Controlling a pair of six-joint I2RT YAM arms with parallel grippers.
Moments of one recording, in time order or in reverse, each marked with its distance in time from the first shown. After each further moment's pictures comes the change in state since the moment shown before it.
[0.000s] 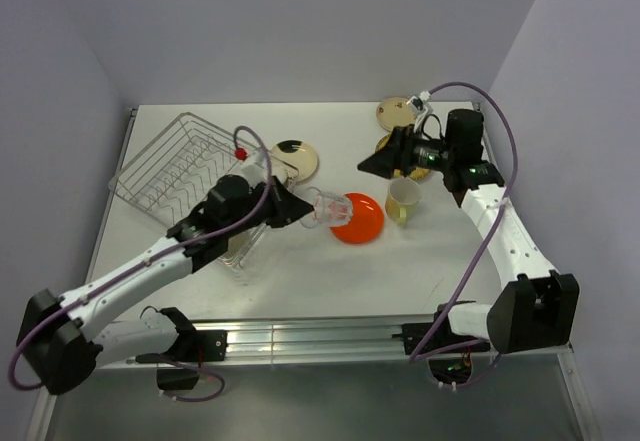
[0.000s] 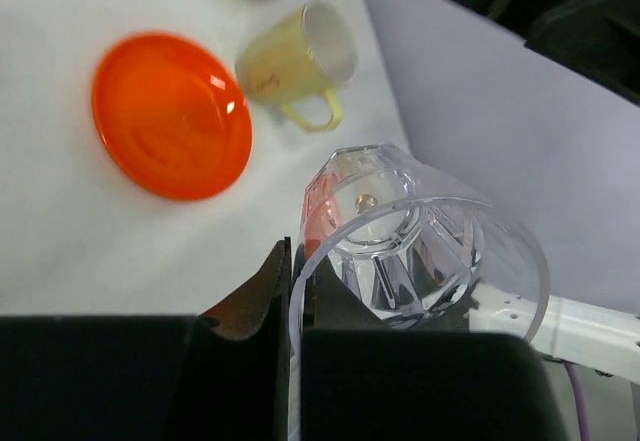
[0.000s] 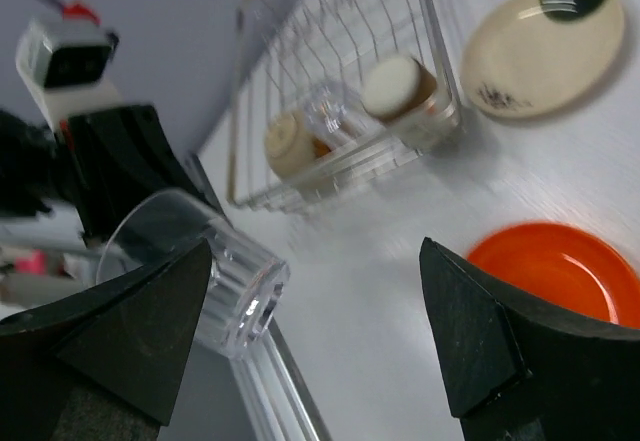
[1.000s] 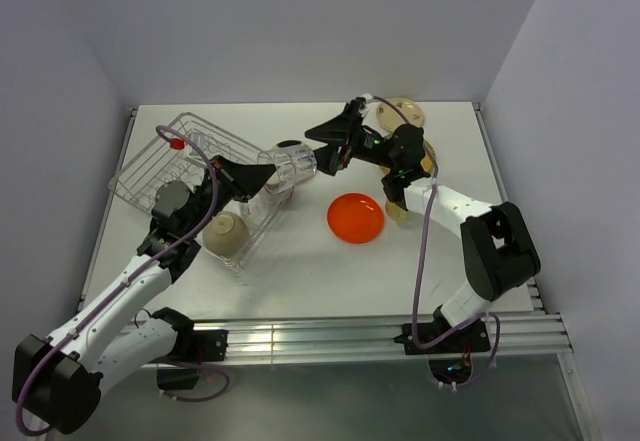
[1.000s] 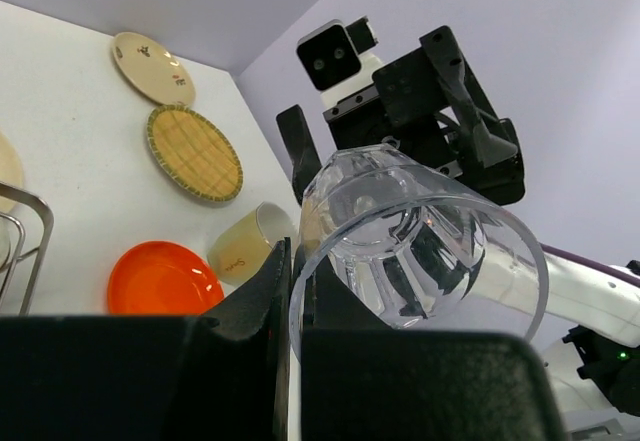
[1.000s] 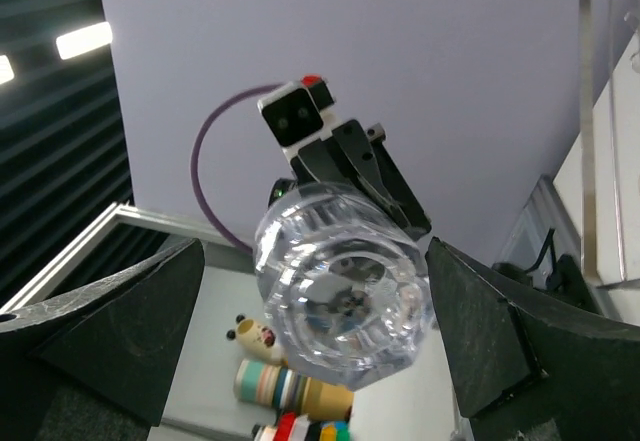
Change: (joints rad) left arm 0.296 -0.227 -0.185 0.430 0.082 -0.033; right arm 0.354 0.357 -0.093 1.275 0.087 1.518
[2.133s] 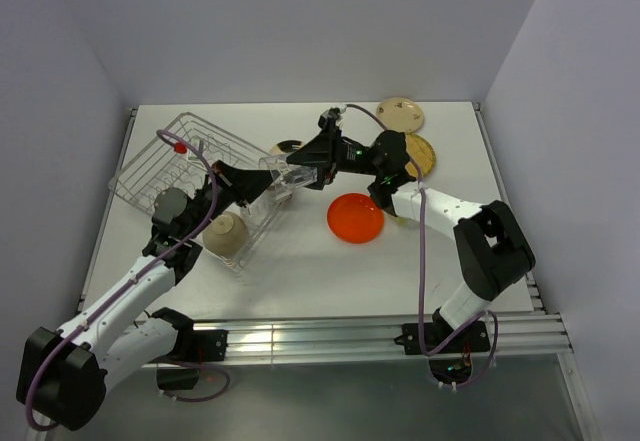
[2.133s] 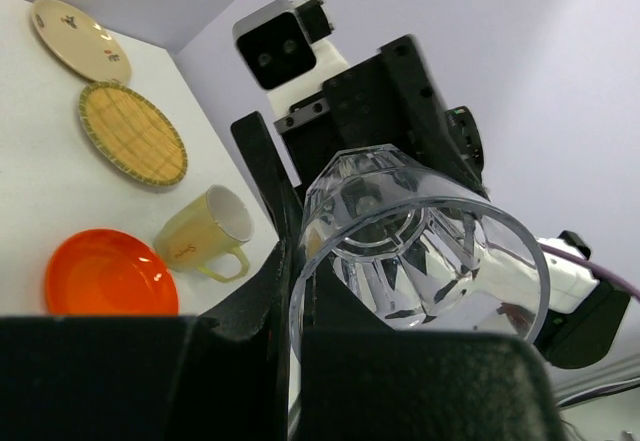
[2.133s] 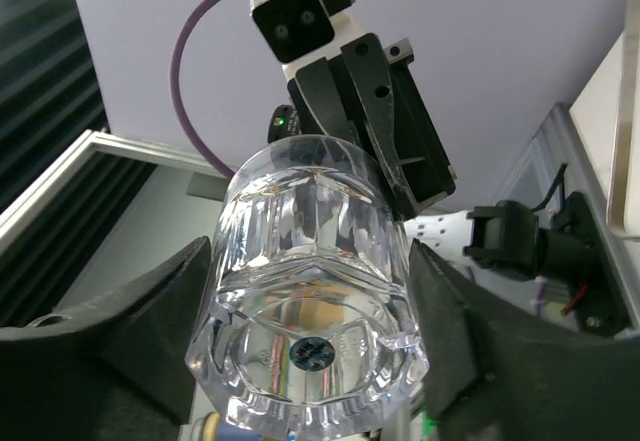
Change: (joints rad) left arm 0.050 0.029 -0.086 0.195 0.140 -0.125; right arm 0.111 0.020 0.008 0.000 -0.086 -0.045
